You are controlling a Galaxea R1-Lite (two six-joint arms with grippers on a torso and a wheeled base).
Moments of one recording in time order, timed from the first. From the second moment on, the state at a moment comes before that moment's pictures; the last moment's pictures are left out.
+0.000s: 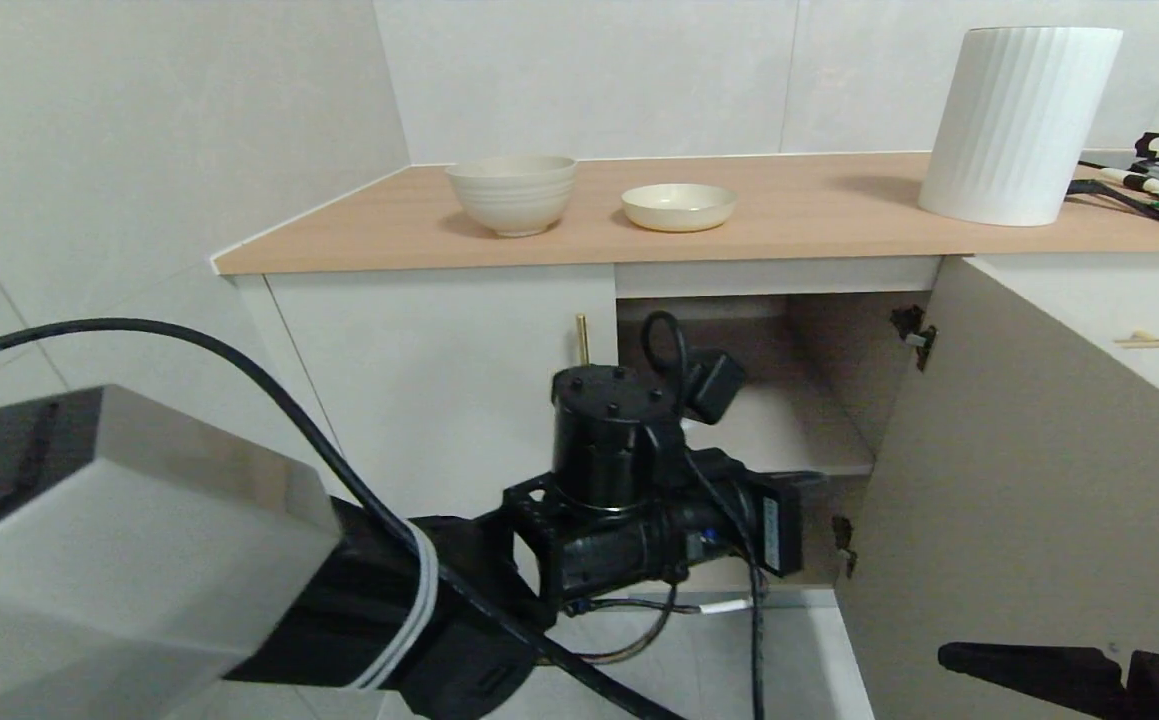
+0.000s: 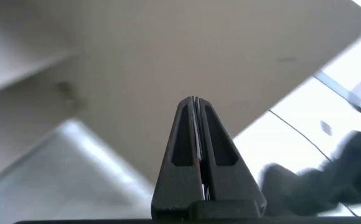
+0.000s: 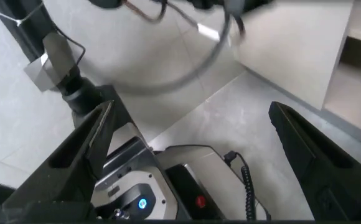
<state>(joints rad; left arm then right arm) -0.85 2.05 -1.04 -0.86 -0.27 -0.42 0.76 1.04 -0.20 -0.67 0.31 0.25</state>
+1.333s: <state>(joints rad) -0.30 1.54 -0.68 -0.57 -0.26 -0.24 0.59 1.43 -0.79 -0.29 0.09 0.17</state>
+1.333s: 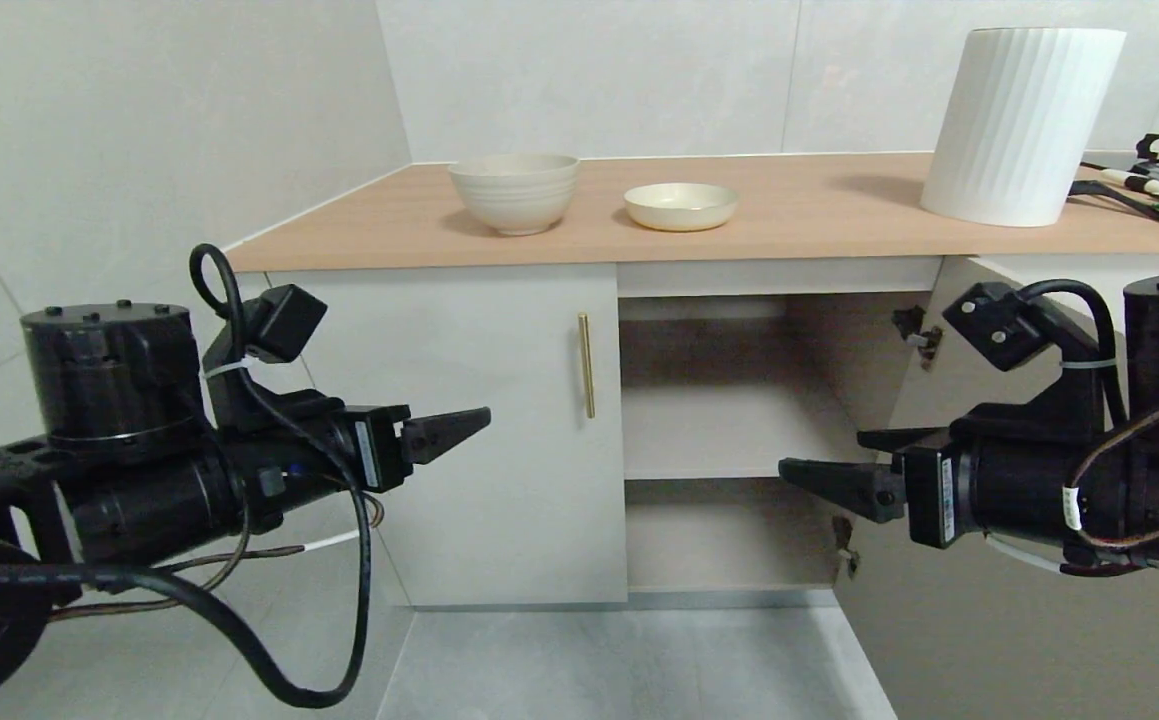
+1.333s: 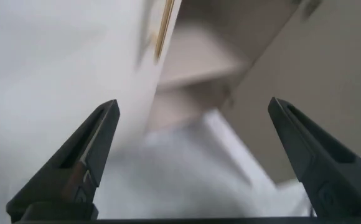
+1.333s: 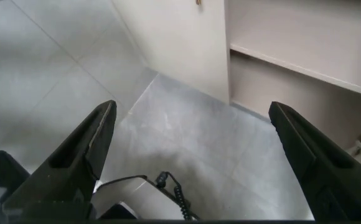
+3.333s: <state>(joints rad) -0.21 1.30 -0.91 -0.17 -0.26 -0.27 0.60 1.39 -0.84 -0.15 0.08 0.18</state>
